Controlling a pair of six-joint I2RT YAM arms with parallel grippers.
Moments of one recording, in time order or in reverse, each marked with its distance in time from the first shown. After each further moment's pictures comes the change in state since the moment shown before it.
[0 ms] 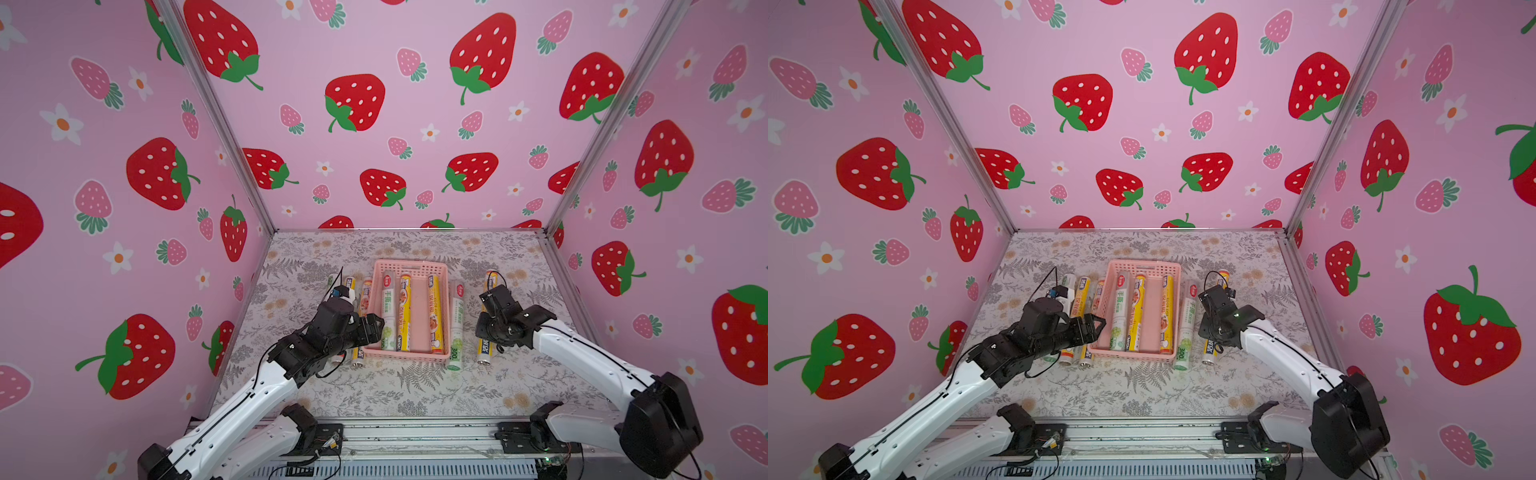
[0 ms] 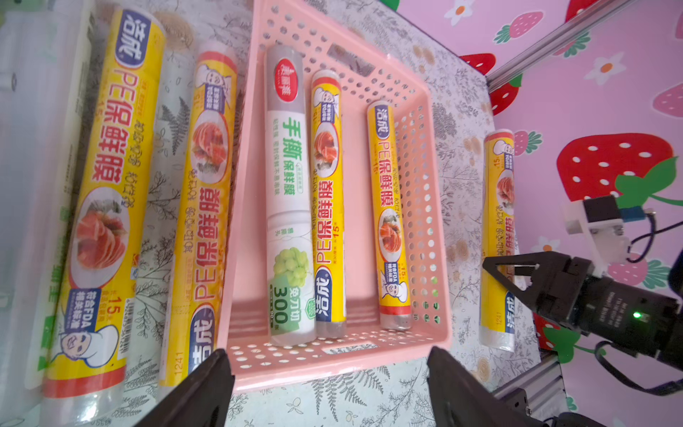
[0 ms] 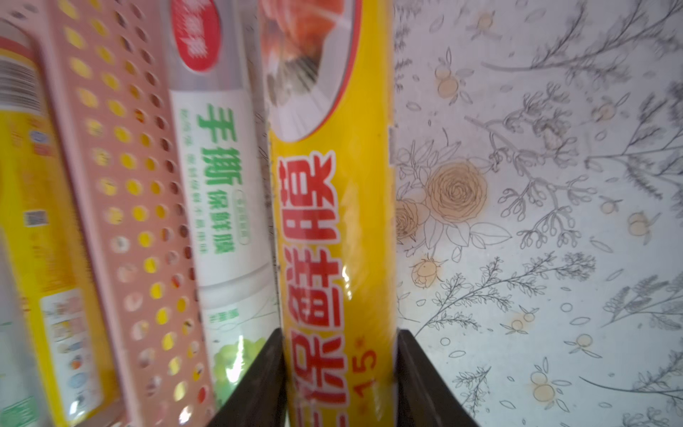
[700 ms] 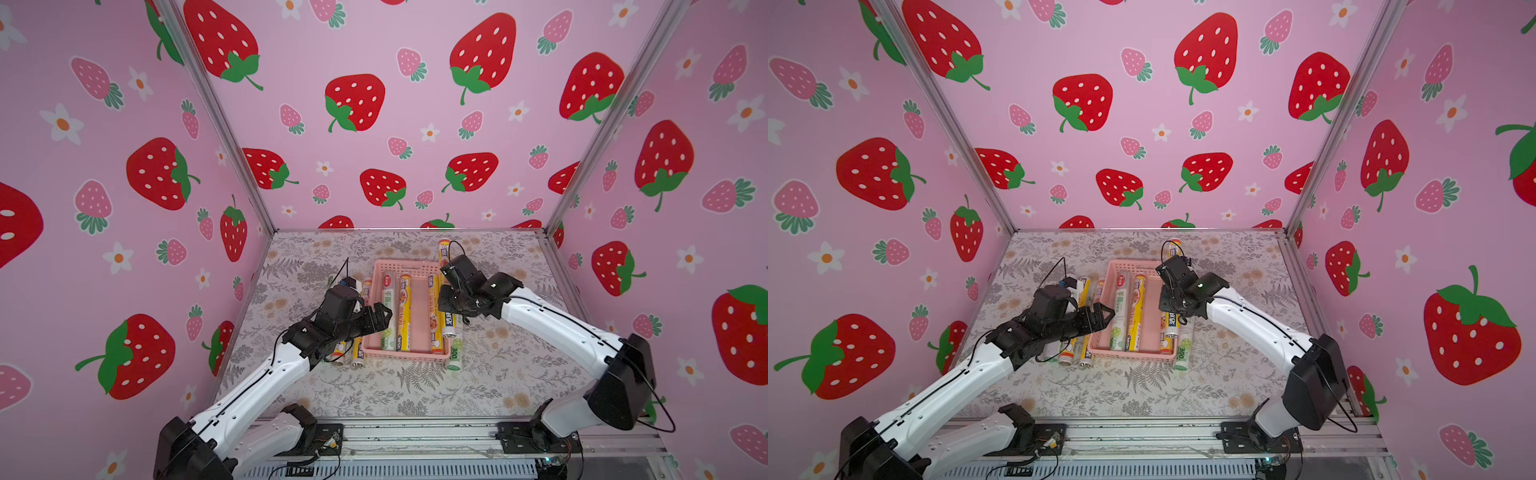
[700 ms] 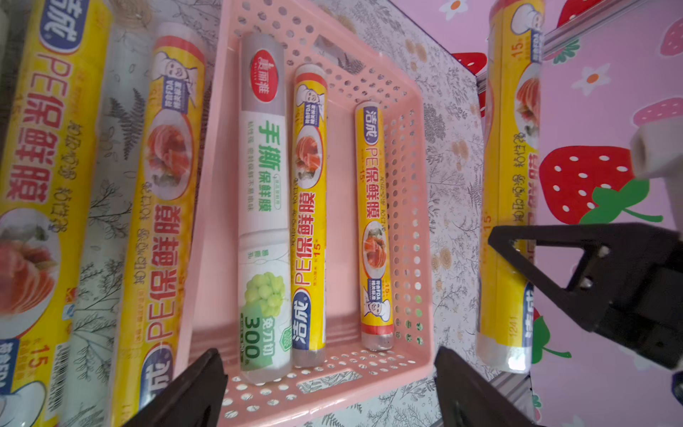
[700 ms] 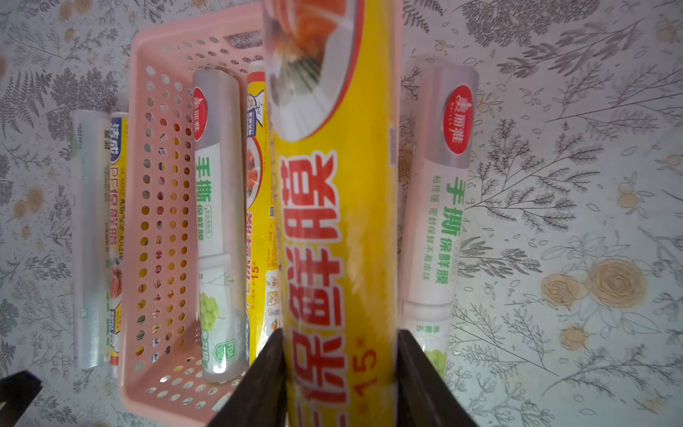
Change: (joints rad) left arm 0.079 0.102 -0.032 0.097 0.109 -0.032; right arm 0.224 0.364 0.447 -0.027 -0.026 -0.012
